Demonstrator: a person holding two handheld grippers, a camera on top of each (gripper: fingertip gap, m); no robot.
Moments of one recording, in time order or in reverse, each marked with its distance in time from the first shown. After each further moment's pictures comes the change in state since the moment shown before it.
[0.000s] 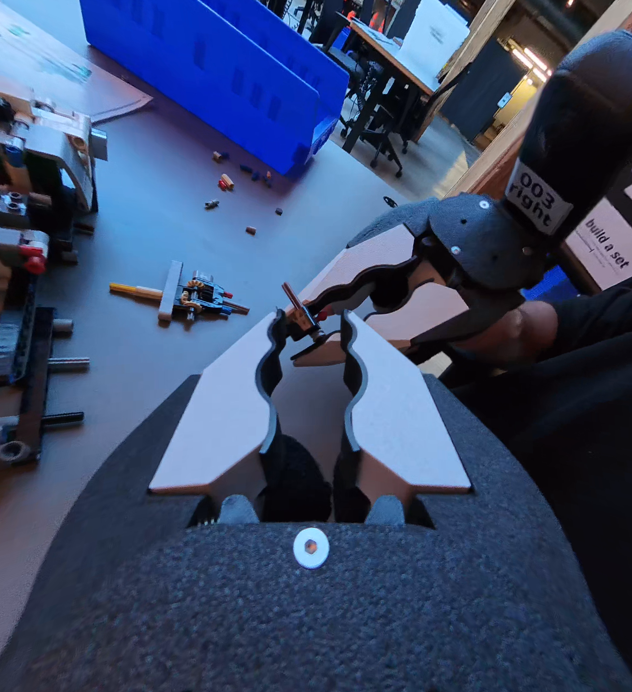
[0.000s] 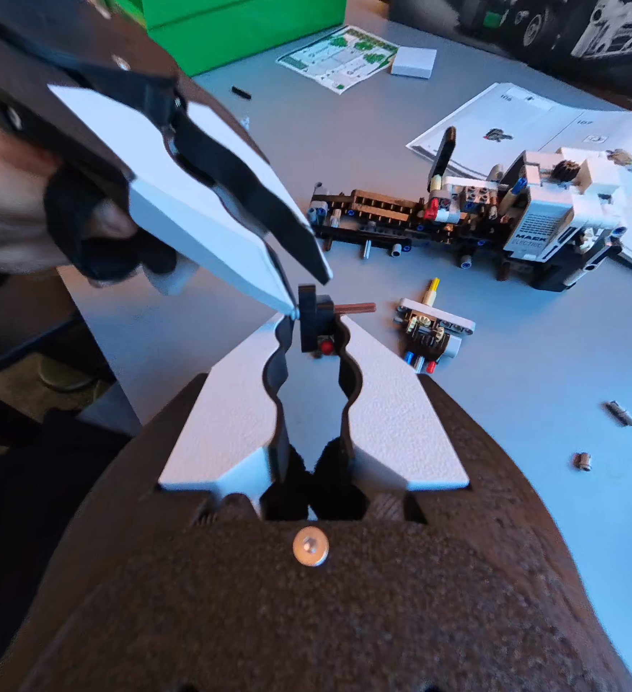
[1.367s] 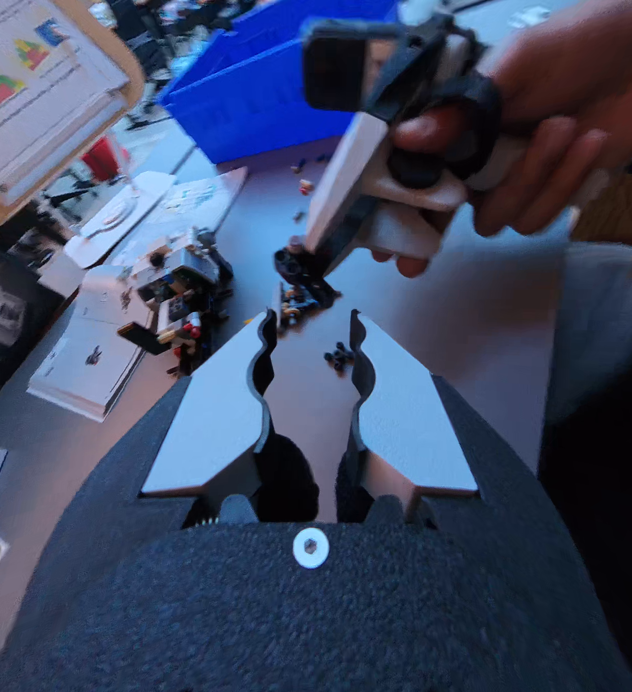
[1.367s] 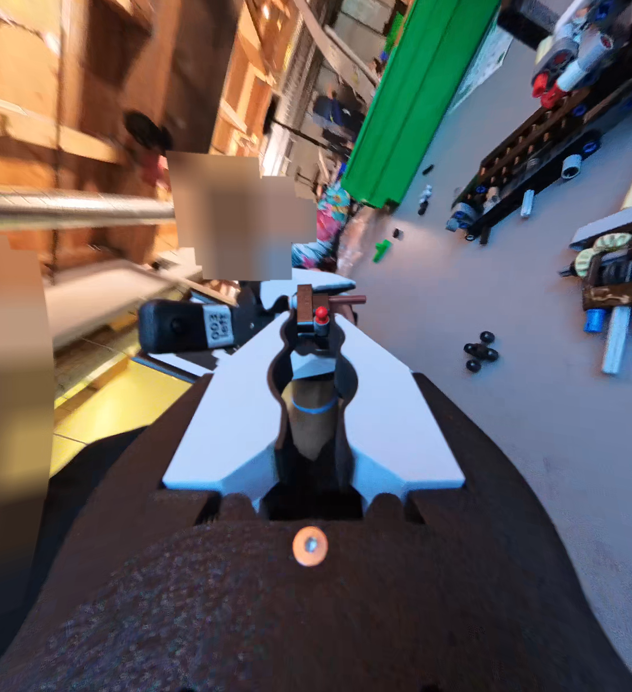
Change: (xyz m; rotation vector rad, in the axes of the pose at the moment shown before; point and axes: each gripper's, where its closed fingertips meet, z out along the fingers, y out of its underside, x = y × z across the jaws) left arm -0.012 0.012 -0.010 -0.098 -0.402 0.751; right arm -0.005 -0.034 -0.026 0.219 -0.830 0.982
